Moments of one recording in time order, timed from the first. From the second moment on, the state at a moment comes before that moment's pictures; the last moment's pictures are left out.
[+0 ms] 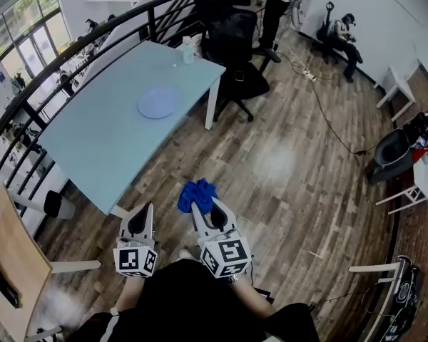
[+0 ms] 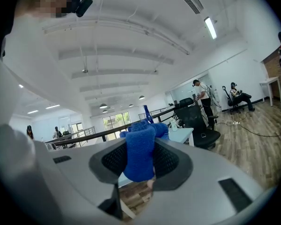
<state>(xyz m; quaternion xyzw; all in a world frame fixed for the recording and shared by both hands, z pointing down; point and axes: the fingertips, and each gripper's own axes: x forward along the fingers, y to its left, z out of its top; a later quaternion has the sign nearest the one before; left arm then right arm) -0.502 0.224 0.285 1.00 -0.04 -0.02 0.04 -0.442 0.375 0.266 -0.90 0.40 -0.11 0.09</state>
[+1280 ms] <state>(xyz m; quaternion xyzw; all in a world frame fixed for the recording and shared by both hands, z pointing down) -0.380 0.194 0.294 1.00 -0.04 0.00 0.04 -0.325 0.336 0.283 -0.89 0.42 -0.13 0.11</state>
